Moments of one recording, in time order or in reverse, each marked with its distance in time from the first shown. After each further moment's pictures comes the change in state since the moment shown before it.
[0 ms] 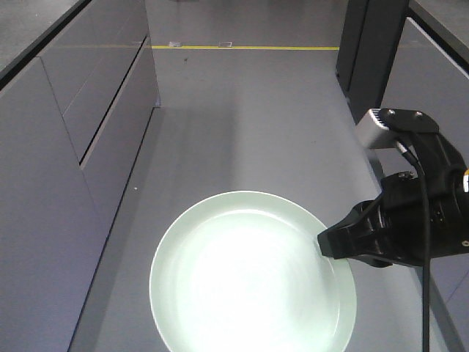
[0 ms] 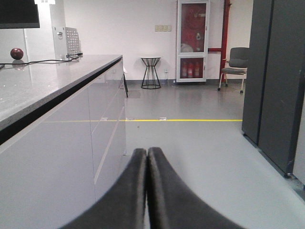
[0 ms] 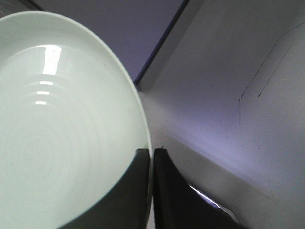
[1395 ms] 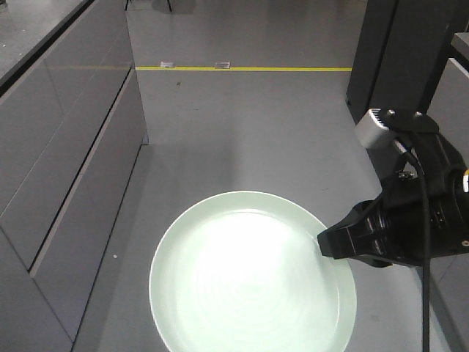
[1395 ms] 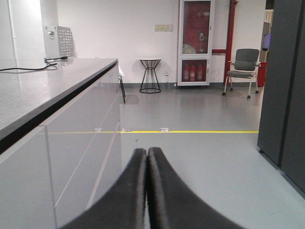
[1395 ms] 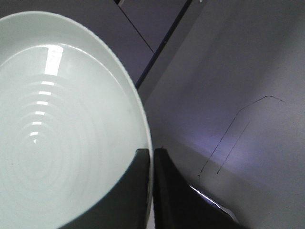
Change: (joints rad) left arm 0.000 0.000 0.000 0.000 0.000 0.000; right arm 0.000 0.000 0.000 0.000 0.000 0.000
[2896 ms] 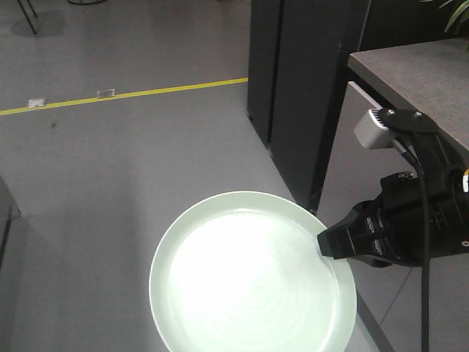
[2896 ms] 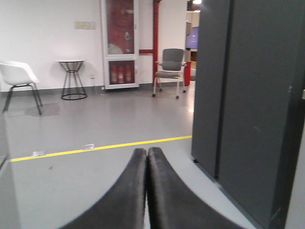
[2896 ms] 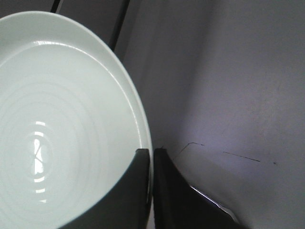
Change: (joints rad) left arm 0.000 0.000 0.000 0.000 0.000 0.000; right arm 0.000 0.000 0.000 0.000 0.000 0.000
